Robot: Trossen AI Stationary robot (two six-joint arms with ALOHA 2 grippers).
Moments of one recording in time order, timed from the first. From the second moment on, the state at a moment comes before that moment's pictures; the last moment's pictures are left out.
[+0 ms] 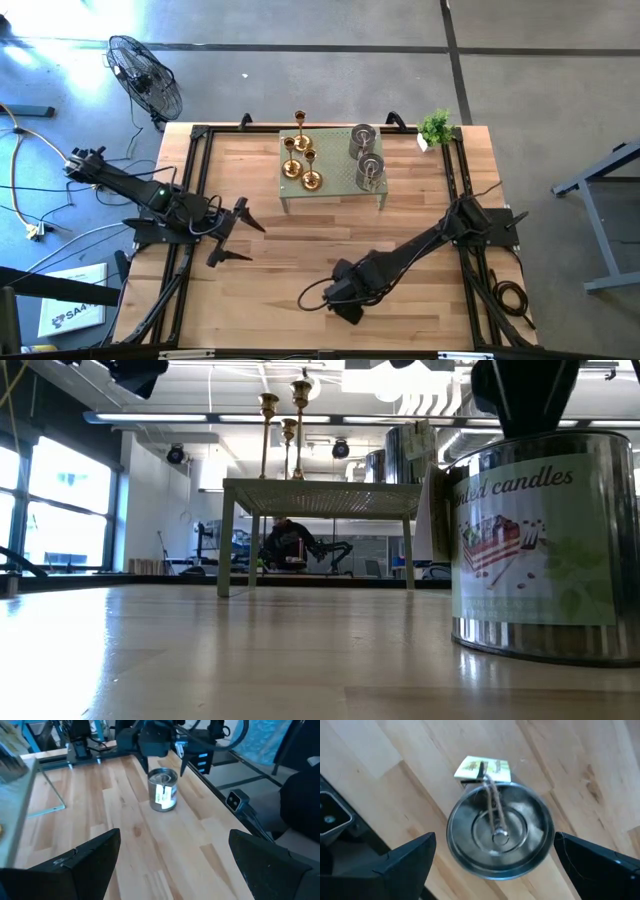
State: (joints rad) left arm -0.39 0.71 0.61 -0.23 -0.06 0.00; right arm 0.50 2.09 1.86 -1.26 -0.03 1.08
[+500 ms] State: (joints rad) left arm -0.39 0.70 0.53 -0.12 -0.01 -0.01; right arm 0.52 2.09 1.86 -1.22 0.01 1.10
